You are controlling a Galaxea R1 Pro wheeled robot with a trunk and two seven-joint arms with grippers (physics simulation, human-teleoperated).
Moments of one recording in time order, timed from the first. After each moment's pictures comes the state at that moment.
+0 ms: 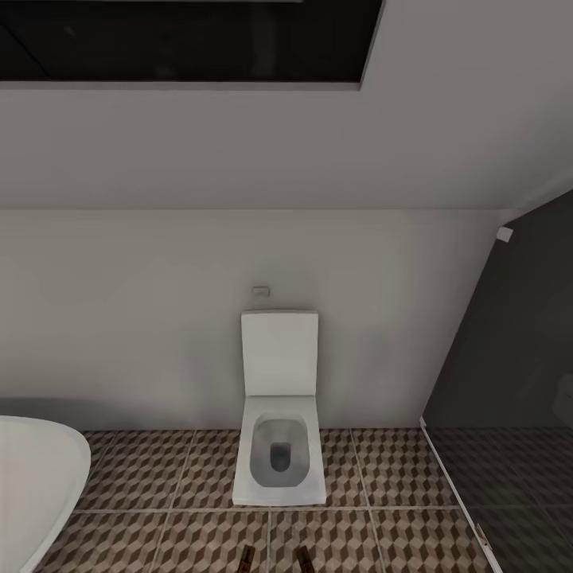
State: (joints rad) left arm -0.26 0.01 -0.60 0.07 0.58 -0.31 0.09; right arm -0.38 0.03 0.32 -0.02 -0.19 -0.19 -0.10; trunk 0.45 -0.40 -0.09
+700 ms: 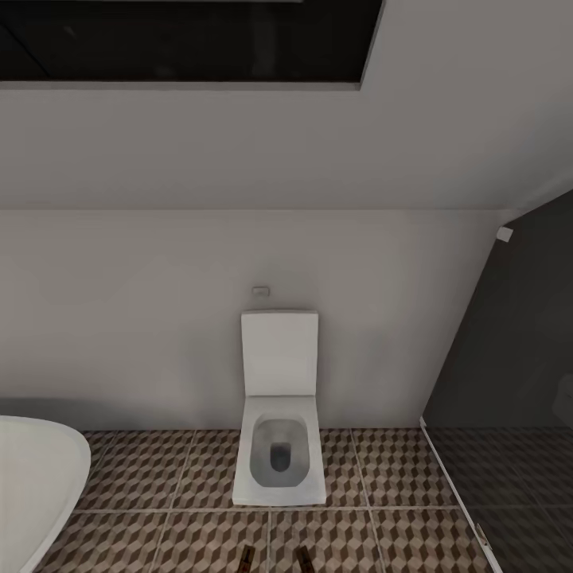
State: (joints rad) left arm -0.26 0.01 -0.60 0.07 0.58 -0.31 0.09; right arm -0.38 0.03 0.32 -0.02 -0.19 -0.19 -0.10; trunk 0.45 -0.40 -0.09
